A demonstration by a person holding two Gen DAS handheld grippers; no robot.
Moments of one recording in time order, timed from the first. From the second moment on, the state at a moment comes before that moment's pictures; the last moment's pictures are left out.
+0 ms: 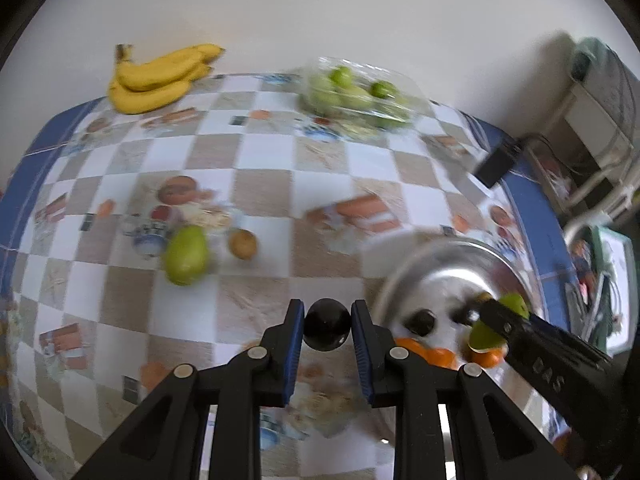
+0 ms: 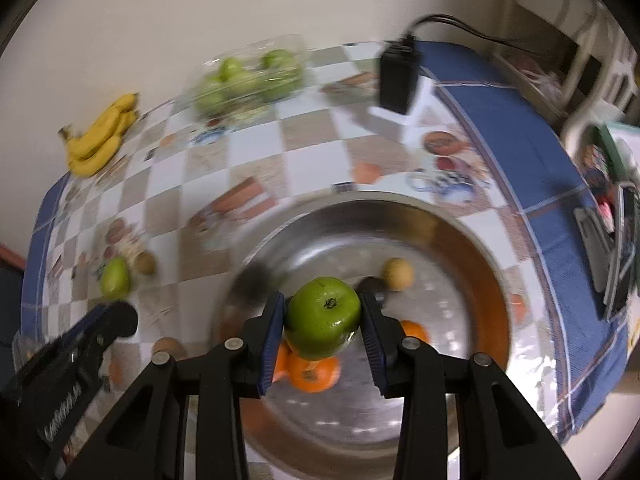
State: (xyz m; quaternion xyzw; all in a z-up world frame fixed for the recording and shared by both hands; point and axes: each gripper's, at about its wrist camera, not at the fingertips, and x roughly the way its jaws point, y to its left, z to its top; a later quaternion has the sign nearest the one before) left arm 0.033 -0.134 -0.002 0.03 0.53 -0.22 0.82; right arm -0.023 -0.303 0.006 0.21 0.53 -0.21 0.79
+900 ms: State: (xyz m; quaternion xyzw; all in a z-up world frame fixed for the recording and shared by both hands) left arm -0.019 -0.199 -0.038 0.10 0.59 -0.30 0.75; right arm -0.057 -0.357 -0.018 0.21 0.56 -0.30 0.74
